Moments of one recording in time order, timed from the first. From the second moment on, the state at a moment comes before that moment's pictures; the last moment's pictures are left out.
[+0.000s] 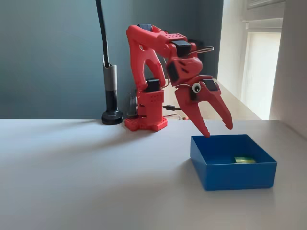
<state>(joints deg) -30.4 117.1 127.8 34.9 -13.1</state>
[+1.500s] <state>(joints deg) 1.1 136.7 140.0 45.8 -3.1</state>
